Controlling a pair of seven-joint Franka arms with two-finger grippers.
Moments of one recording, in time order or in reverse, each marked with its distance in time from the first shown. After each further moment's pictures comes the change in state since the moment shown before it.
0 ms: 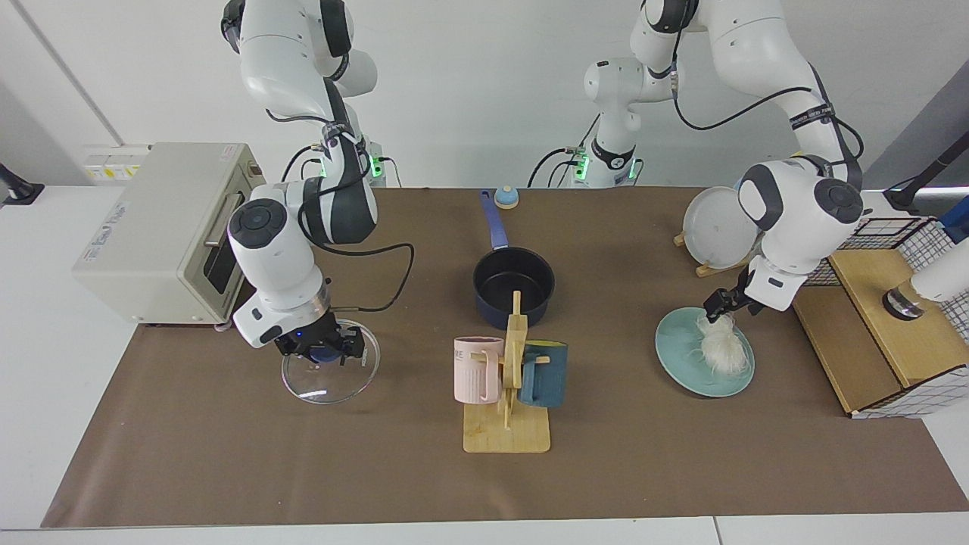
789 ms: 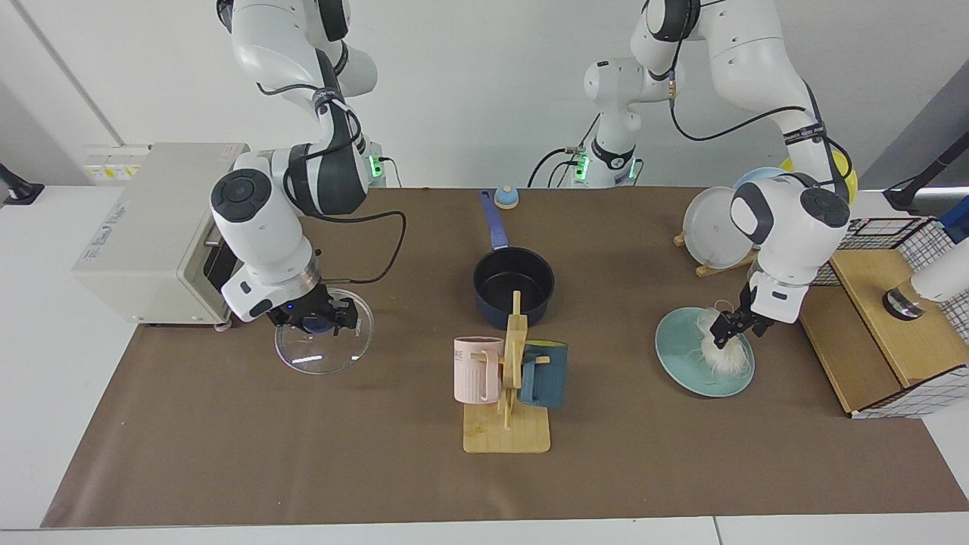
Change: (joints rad) left arm 0.001 0.036 -0.004 -0.013 -0.004 0.205 -0.105; right arm -0.007 -0.071 -0.001 -0.023 0.002 -0.131 -0.012
